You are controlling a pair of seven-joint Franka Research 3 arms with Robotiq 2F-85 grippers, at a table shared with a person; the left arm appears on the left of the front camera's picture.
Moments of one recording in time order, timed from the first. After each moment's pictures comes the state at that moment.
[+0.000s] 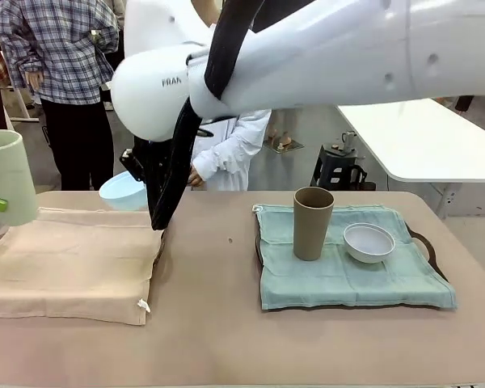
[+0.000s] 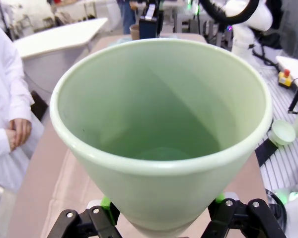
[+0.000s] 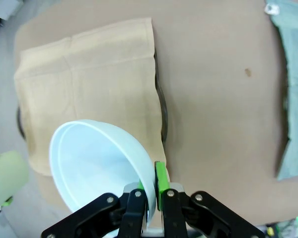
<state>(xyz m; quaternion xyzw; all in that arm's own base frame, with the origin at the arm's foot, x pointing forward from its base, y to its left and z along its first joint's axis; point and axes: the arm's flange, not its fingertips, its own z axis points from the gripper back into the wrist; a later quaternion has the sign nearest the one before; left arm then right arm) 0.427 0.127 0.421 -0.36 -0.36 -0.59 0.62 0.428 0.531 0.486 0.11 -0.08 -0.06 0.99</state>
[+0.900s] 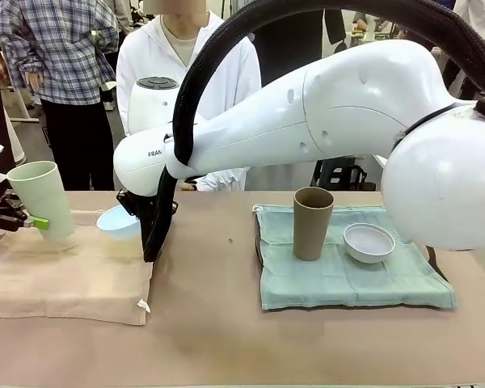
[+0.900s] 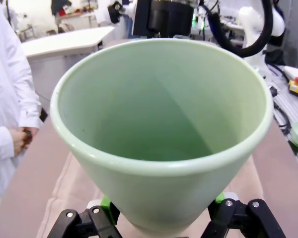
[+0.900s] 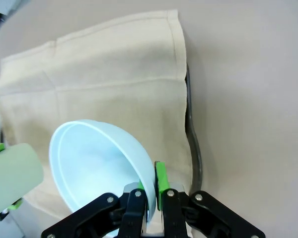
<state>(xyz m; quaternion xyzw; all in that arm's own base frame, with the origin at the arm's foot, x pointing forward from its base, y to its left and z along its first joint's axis) 0.493 0.124 0.315 -0.40 -0.39 -0.56 0.61 0.478 0.572 0.375 0.13 -0.06 -0.05 0.99</state>
